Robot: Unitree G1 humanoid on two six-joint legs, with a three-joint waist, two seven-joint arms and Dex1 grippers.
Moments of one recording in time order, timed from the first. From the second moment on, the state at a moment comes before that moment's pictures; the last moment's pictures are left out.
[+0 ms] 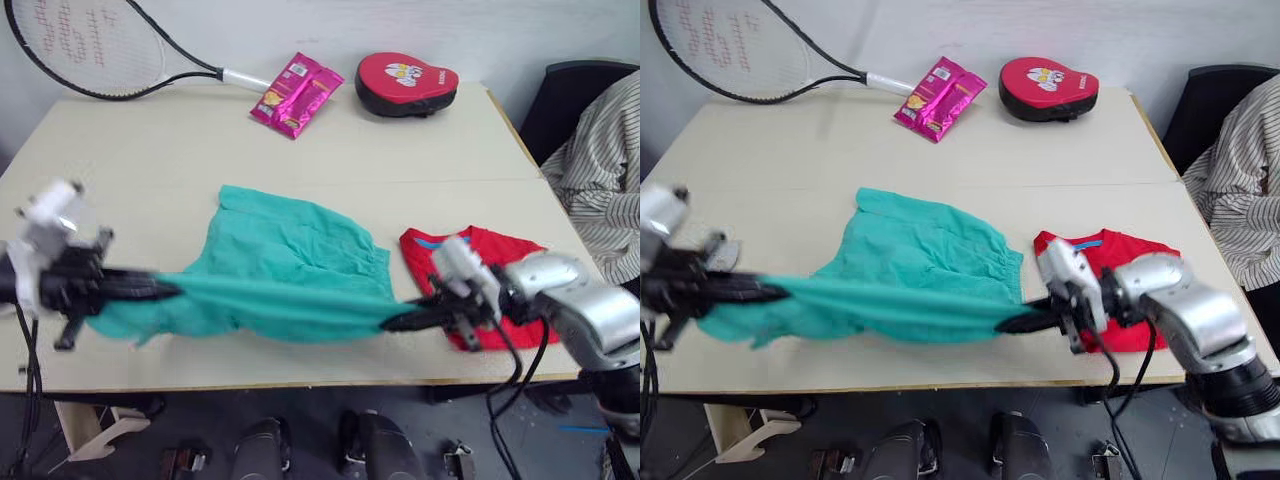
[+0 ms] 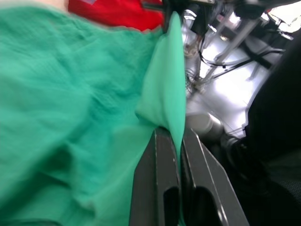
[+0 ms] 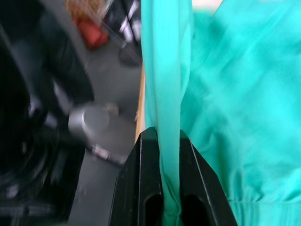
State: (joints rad) left arm -0.32 1.23 0.38 -0.12 -0.82 0.77 -1.45; right arm -0.49 -0.85 0.07 -0.32 0.71 0.69 1.33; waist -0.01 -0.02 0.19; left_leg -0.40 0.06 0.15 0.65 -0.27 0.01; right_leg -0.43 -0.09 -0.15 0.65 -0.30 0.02
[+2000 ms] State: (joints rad) left arm -0.49 0.87 0.09 0.50 -0.21 -0.46 -1.41; right arm -0.38 -0.51 0.37 -0.19 -0.04 0.12 0.82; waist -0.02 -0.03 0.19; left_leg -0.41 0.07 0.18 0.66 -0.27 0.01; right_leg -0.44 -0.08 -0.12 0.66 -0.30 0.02
